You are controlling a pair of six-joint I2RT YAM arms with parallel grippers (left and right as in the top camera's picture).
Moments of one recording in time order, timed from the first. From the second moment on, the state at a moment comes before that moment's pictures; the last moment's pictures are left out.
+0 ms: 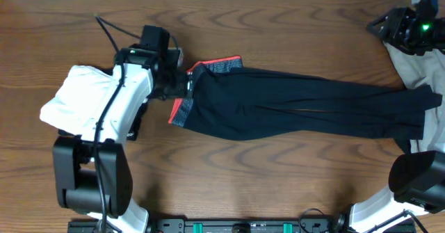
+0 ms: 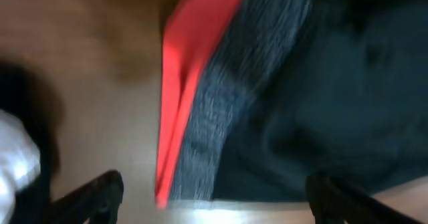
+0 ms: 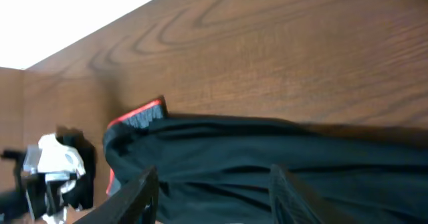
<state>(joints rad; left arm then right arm) -0.16 1.77 1.34 -0.87 0.19 -0.11 -0.31 1.83 1.99 -1.26 -0.57 0.10</state>
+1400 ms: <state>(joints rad) -0.12 1.71 1.40 -0.62 -0.07 -0.15 -0.21 1.83 1.50 -1.05 -0.20 0.17</state>
